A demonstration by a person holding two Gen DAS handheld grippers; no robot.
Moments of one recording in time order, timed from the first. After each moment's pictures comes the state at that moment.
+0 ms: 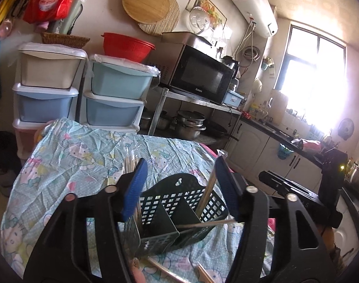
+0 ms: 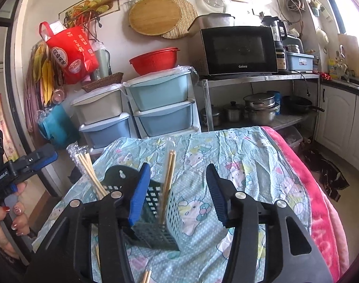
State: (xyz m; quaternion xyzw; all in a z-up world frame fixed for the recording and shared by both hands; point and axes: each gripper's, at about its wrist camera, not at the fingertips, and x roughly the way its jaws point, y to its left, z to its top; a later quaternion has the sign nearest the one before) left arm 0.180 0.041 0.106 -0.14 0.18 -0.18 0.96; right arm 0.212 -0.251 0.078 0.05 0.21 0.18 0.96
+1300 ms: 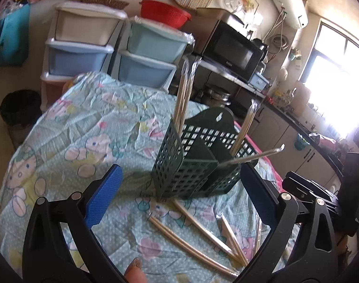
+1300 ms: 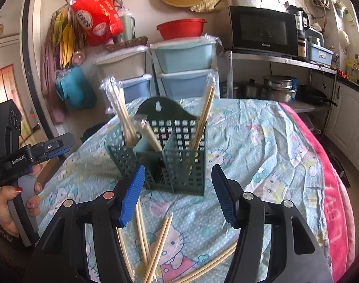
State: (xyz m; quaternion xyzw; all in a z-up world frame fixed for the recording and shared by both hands) left arm 0.140 0.070 0.027 -0.18 0.27 -0.11 0.94; right arm 0.150 -0.213 0.027 -0.01 0.28 0.23 0.93
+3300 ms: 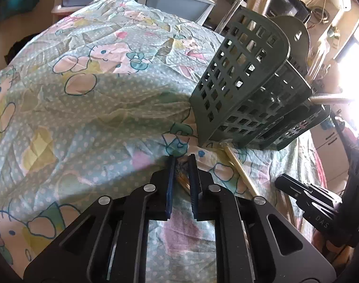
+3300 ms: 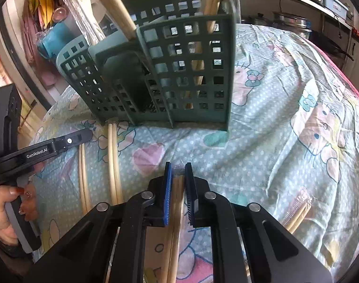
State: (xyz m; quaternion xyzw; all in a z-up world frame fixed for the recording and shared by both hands) left arm 0.190 0.071 -0.081 -0.20 0.44 -0.07 0.87; right arm 0.200 -0.182 -0.082 -0.01 0.45 0.23 0.86
